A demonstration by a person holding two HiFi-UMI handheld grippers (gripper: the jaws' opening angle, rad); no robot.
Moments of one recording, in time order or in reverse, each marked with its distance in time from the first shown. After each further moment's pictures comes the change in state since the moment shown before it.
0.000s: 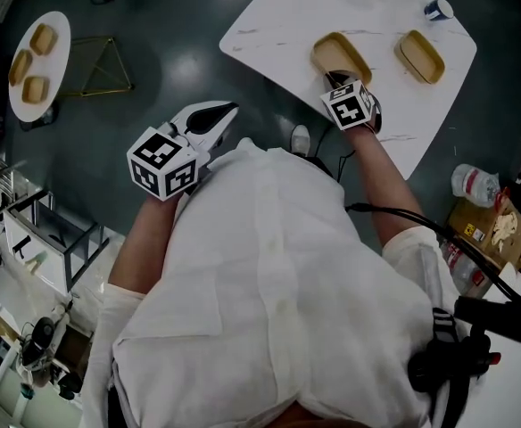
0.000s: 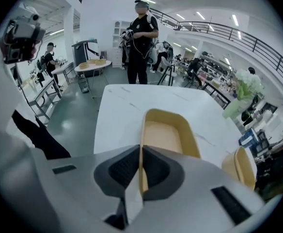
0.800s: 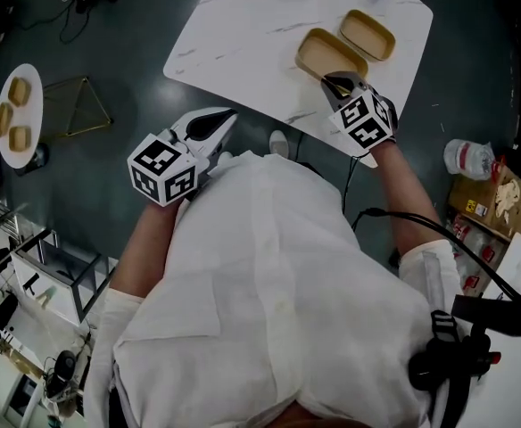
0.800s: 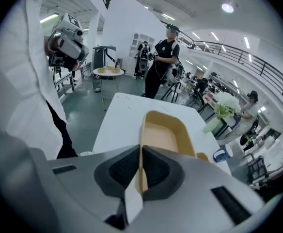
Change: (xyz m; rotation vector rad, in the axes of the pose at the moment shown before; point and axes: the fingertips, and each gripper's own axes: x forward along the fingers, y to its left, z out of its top) left arm 0.104 -0.081 0.027 0.063 0.027 -0.130; right arm -0.128 -0.068 -0.051 -0.196 -0.130 0.018
